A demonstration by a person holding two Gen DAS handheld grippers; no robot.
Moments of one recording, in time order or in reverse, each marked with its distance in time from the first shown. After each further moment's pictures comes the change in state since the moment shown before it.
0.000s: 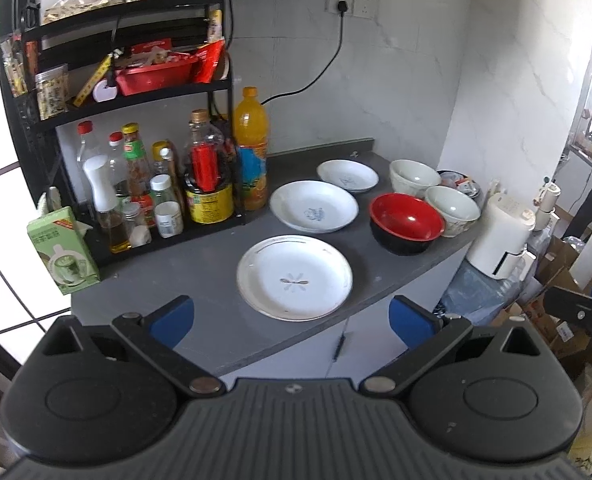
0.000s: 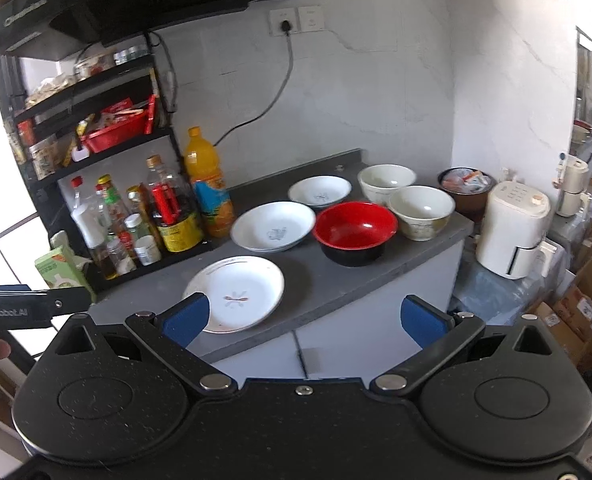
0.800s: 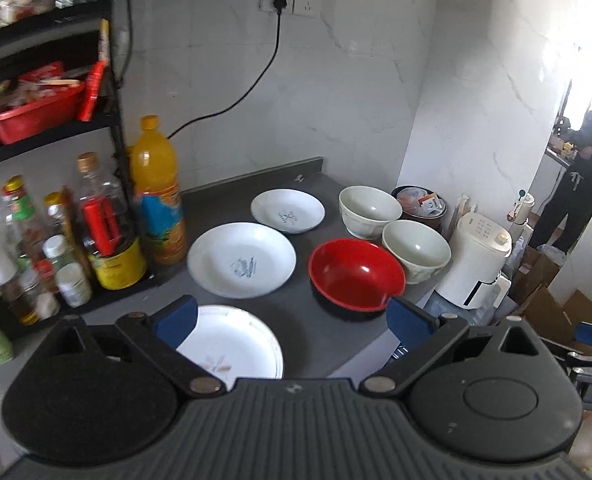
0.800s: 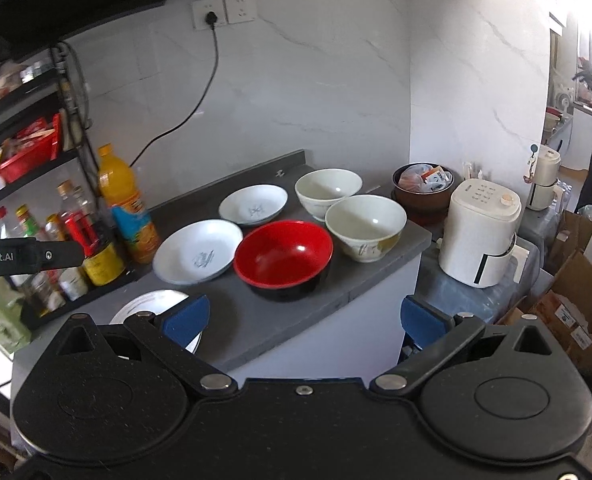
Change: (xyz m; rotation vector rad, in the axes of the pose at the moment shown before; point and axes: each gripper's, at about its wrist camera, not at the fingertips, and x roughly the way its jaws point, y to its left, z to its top) left arm 0.141 -0.073 0.099 0.044 -0.008 -0.122; right arm 0.101 -0.073 0.051 0.060 0.019 -0.109
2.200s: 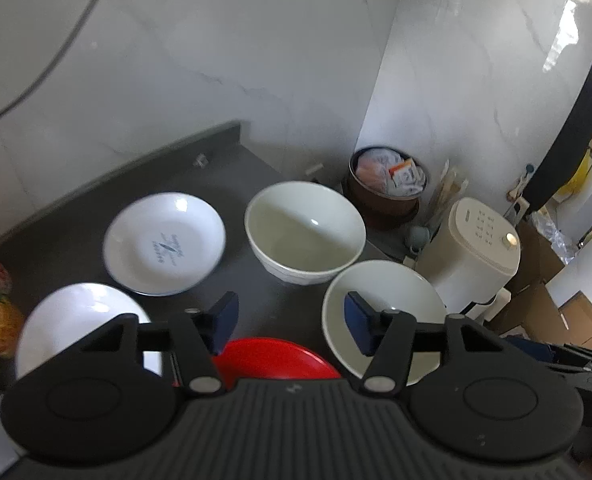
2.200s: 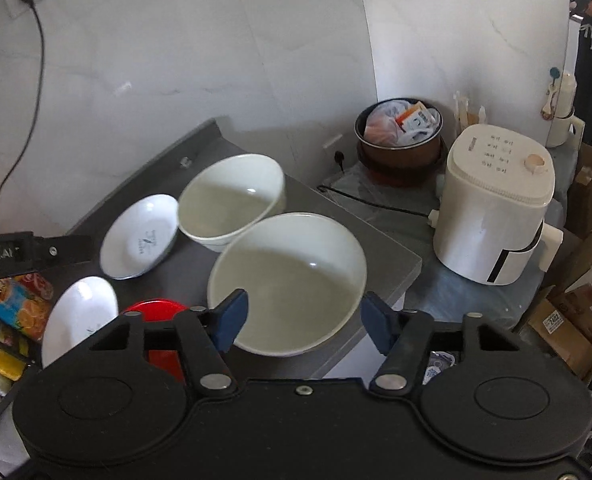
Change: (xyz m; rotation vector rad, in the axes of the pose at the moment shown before) left arm 0.308 -0.128 0.122 0.060 0.227 -0.114; right arm 0.272 -0.128 0.100 0.184 0.234 -0.030
